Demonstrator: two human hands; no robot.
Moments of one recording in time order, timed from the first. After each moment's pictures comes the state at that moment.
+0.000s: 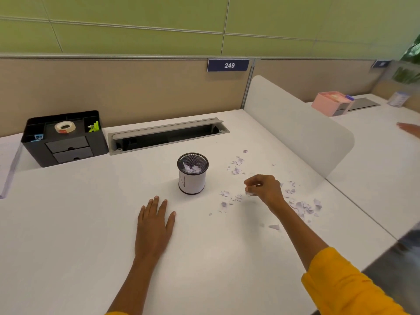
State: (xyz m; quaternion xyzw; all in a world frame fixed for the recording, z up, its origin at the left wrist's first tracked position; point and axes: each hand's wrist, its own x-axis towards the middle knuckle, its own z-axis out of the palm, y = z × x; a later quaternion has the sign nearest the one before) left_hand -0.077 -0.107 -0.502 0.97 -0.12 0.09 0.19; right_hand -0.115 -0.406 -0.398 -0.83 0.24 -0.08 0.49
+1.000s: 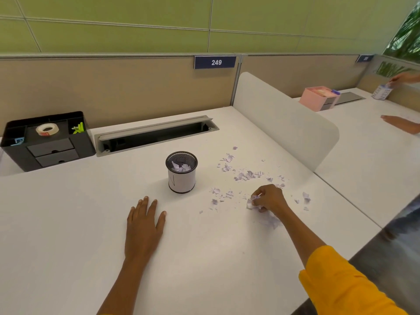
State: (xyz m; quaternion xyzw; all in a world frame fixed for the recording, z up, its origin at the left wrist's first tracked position) left_hand -0.080 -0.109 -0.496 0.97 -0.12 0.09 0.20; right_hand -0.141 -0.446 -0.422 -0.85 0.34 0.02 0.39
